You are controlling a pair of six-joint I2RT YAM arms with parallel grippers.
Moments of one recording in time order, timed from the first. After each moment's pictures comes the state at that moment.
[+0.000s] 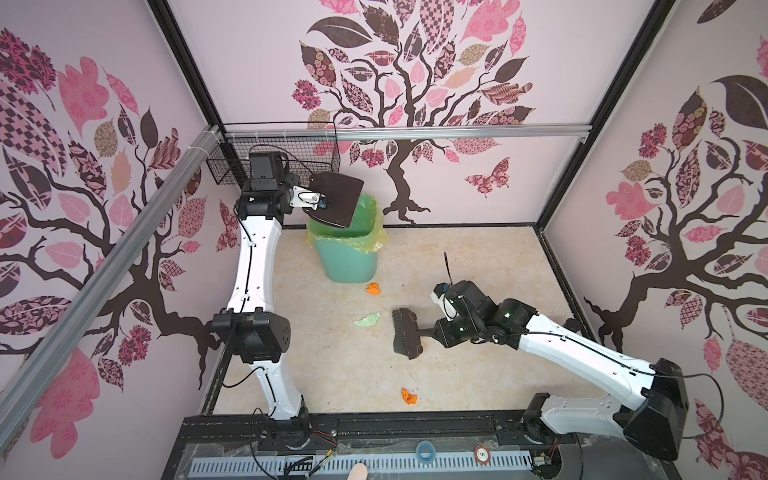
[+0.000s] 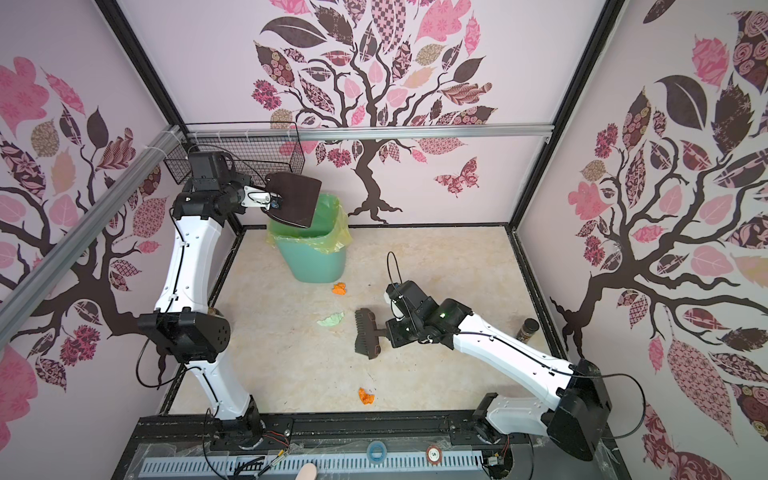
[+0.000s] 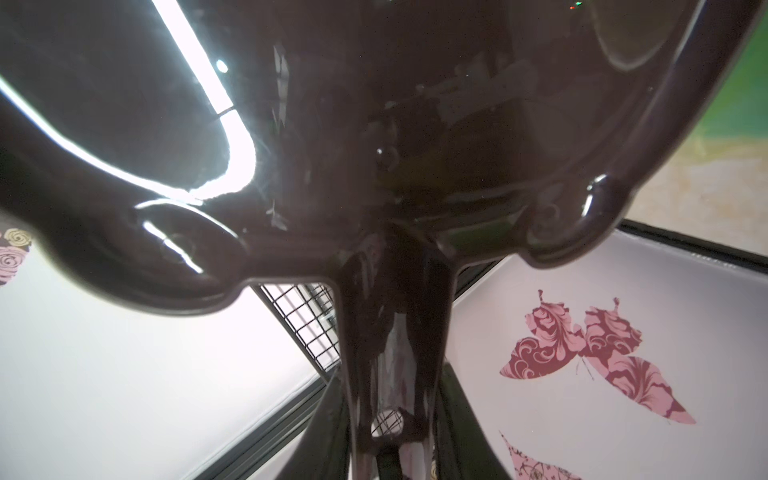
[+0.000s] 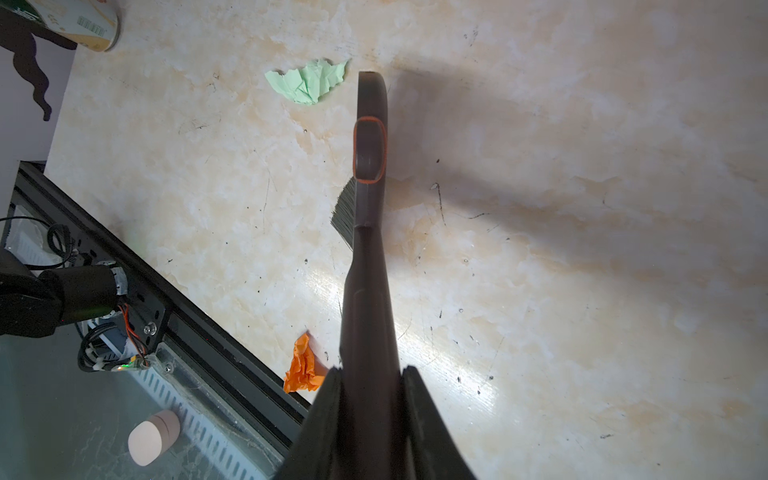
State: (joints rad) left arm 0.04 1.95 2.38 -0.88 -0.10 1.90; right arm 0.82 1.24 1.02 -0.78 -0.10 0.45
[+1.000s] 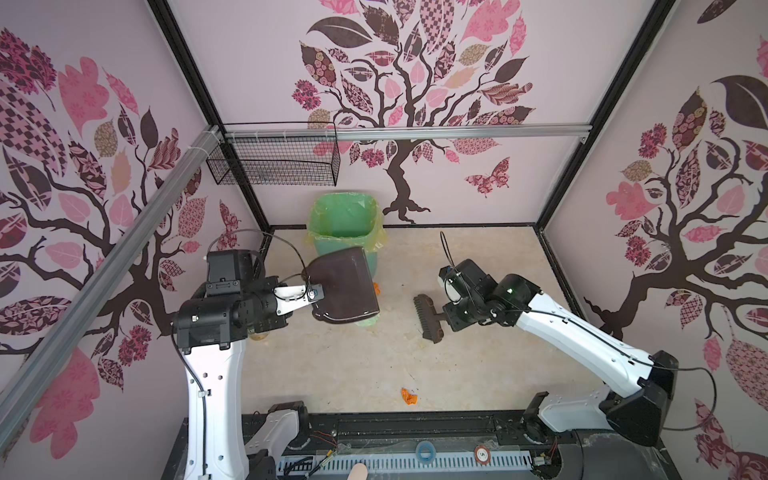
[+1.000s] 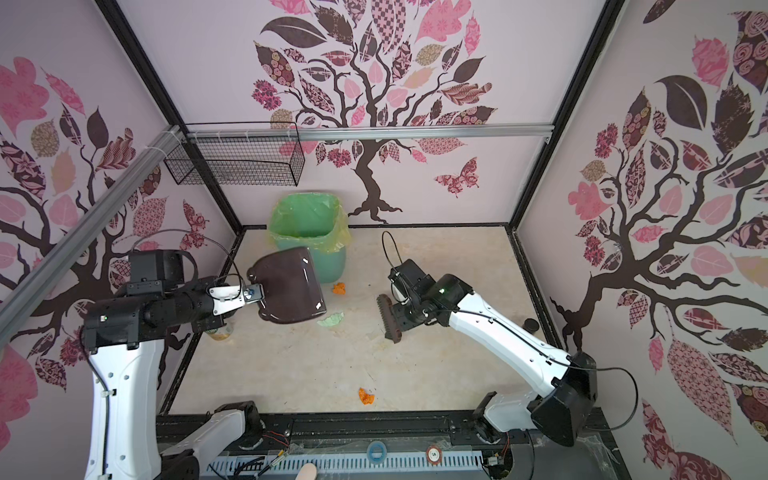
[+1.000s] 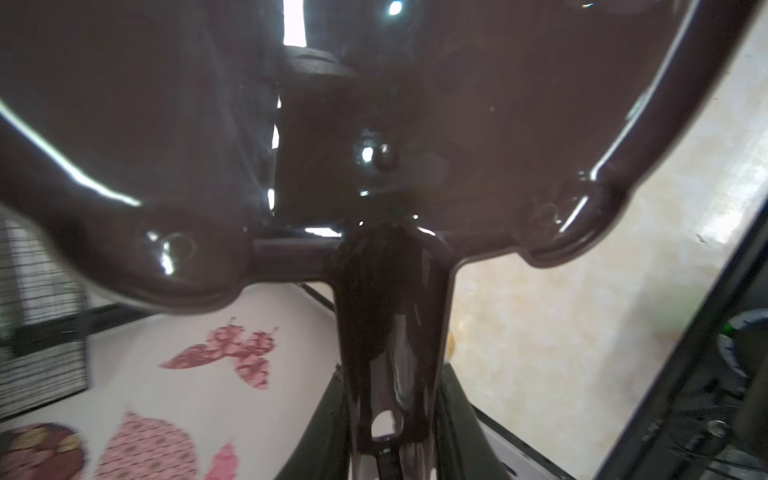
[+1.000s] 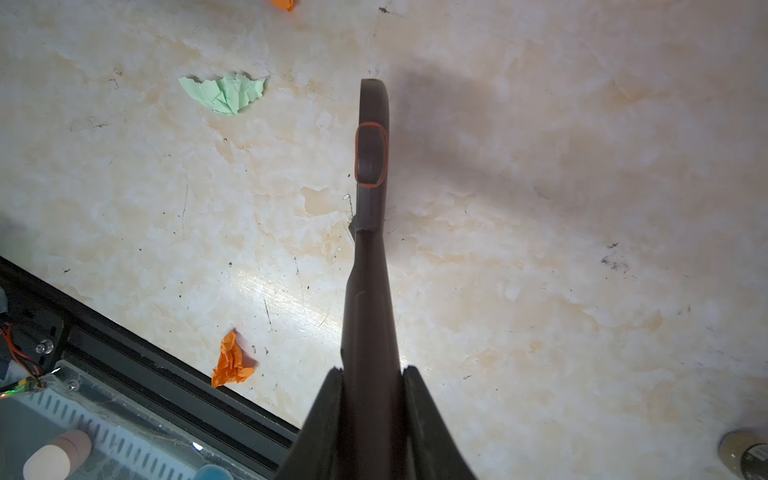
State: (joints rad) left arm 0.15 0.97 1.41 -1.45 0.20 1.47; right arm 0.75 1.37 1.35 -1.08 0.05 0.30
